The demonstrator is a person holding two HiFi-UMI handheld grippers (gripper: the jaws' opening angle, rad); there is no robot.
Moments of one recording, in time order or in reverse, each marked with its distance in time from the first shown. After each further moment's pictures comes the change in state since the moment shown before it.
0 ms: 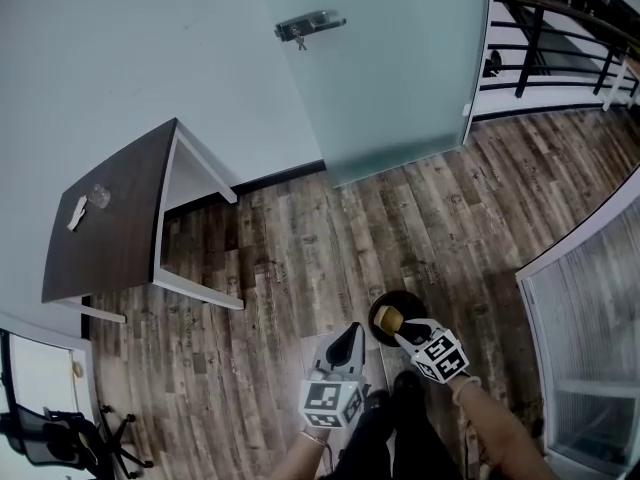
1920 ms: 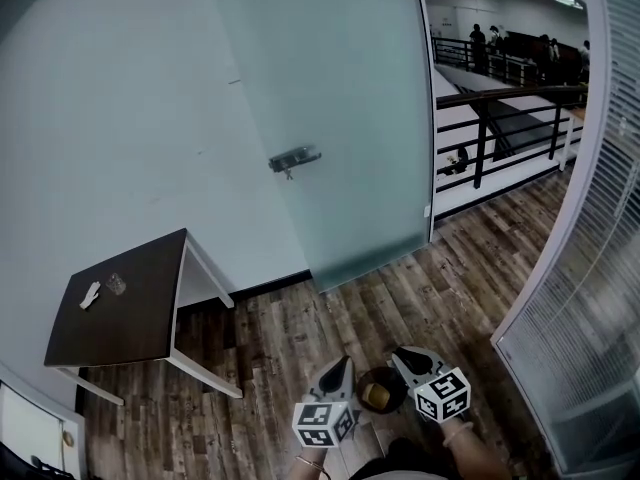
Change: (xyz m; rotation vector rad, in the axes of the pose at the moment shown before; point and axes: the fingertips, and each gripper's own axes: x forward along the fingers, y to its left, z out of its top) left arm -0.113 -0.119 0.141 0.072 -0.105 -0.117; right arm -0.270 0.090 0.176 0.036 -0.549 -0.260
